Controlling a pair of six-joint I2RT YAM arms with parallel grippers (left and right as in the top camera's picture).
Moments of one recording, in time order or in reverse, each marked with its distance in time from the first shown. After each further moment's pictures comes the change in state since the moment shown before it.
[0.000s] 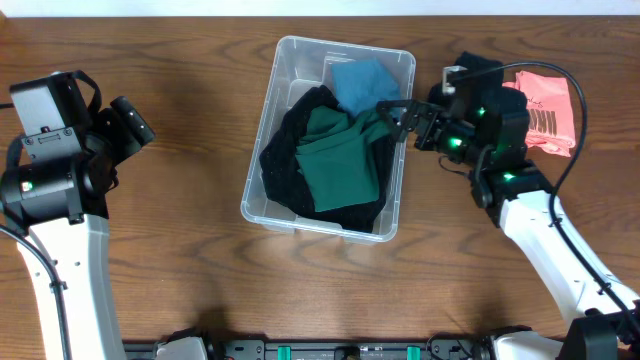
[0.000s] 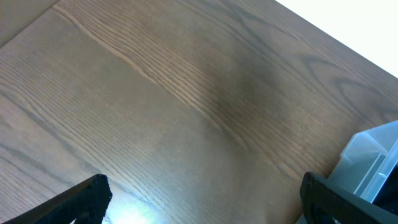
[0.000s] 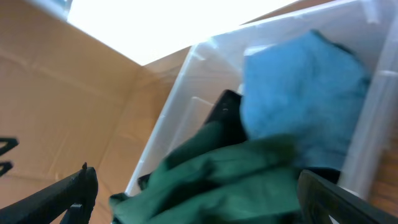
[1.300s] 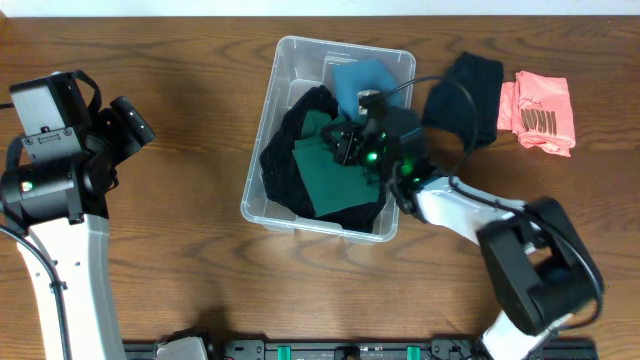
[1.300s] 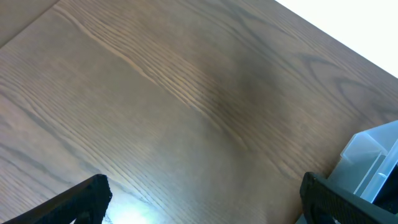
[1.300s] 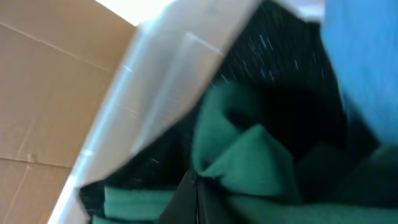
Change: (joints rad) left arm 0.000 0.000 0.000 0.000 0.000 0.000; right arm 0.298 0.434 0.002 0.388 0.209 0.120
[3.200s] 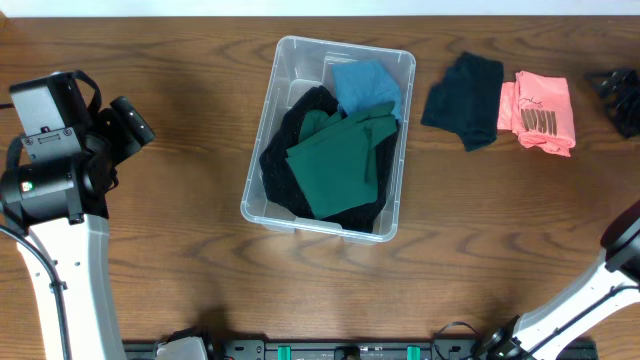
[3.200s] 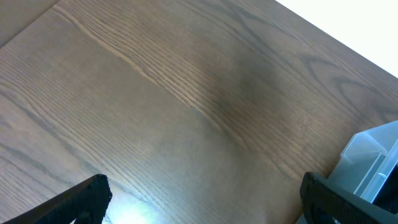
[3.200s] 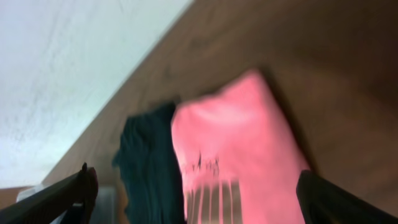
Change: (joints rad) left arm 0.000 0.000 0.000 0.000 0.000 0.000; right arm -1.174 0.345 0.901 -1.099 -0.389 -0.528
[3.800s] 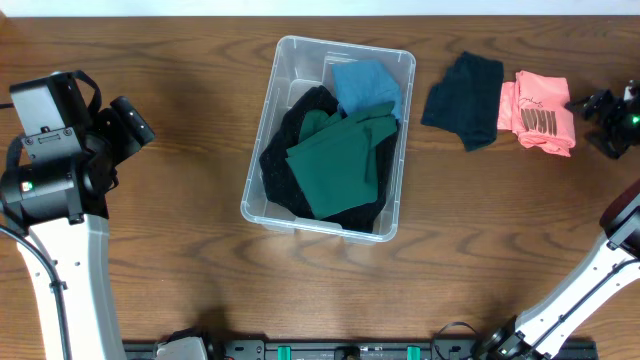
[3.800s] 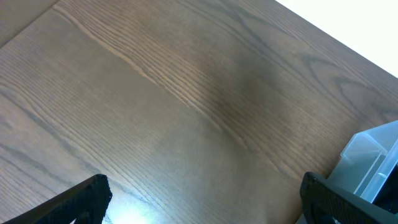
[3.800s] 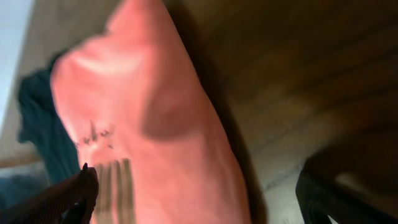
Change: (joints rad) left arm 0.000 0.000 0.000 0.000 0.000 0.000; right arm 0.004 0.226 0.184 -0.333 0.146 -0.203
